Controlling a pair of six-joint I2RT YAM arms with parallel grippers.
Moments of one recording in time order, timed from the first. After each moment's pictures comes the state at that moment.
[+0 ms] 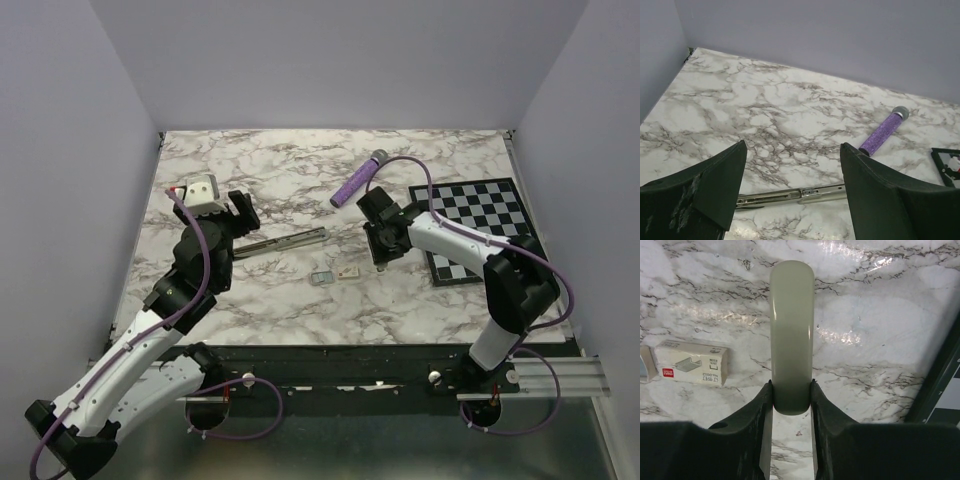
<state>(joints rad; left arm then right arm) -0.65 0.73 0.83 -0.11 -0.71 -0.26 0.65 1.70 1.18 -0.68 0.20 0.35</state>
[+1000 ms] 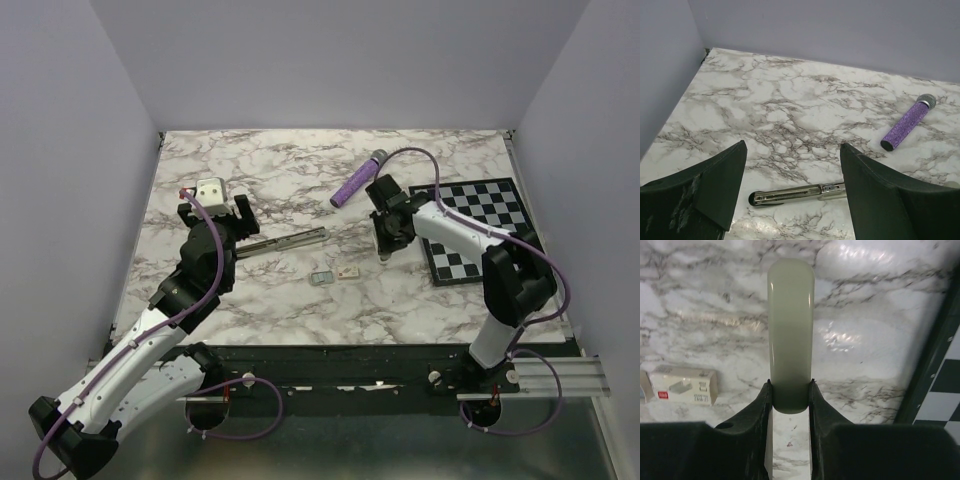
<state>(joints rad) -0.64 0.74 0.77 -0.10 -0.73 -0.17 0.59 1.74 1.22 -0.70 0.17 0.33</state>
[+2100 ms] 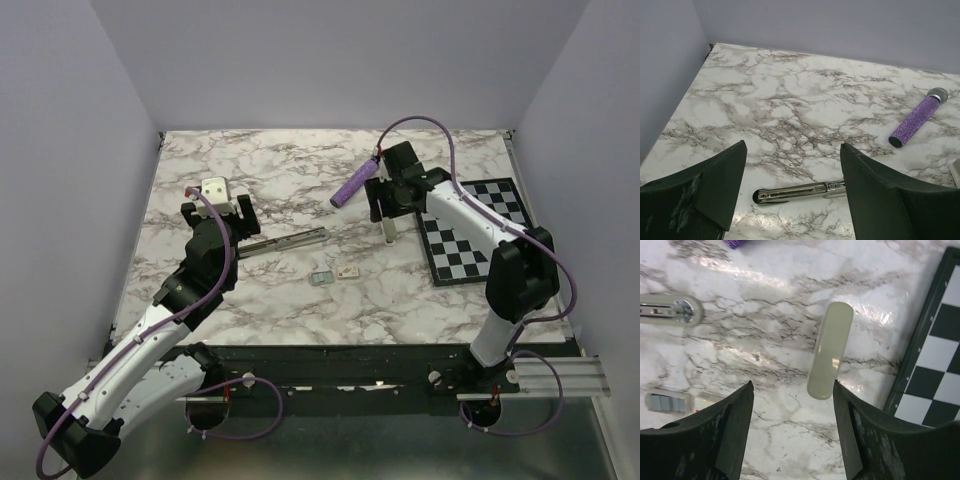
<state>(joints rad) -0.62 0.77 0.76 -0.09 -0.73 -0.16 0.47 1.77 1.44 -0.67 0.07 0.14</state>
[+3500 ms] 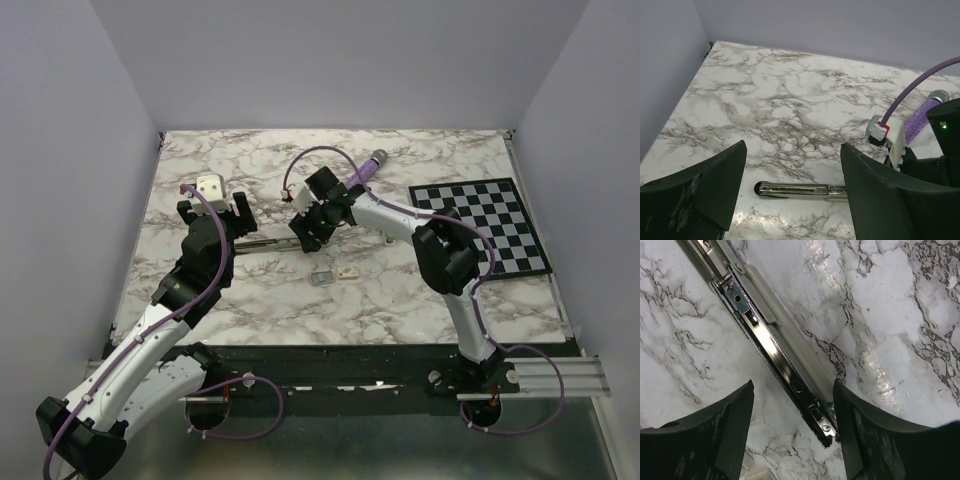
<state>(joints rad) -0.56 0.77 0.76 -0.09 -0.66 -0.17 0.73 2.21 1.74 -0.52 -0.33 -0.24</state>
